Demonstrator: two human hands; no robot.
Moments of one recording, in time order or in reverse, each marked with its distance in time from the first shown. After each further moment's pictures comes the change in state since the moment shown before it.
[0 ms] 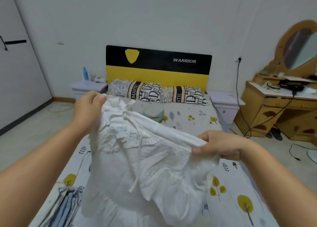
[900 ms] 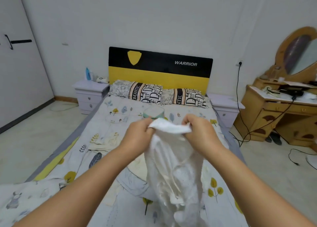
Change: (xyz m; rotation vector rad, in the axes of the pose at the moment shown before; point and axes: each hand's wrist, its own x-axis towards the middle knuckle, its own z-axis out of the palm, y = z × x) left_hand -0.105 0.067 0.046 -0.040 -0.456 0.132; right_hand 0.025 -0.023 0.038 -0.398 0.808 -0.274
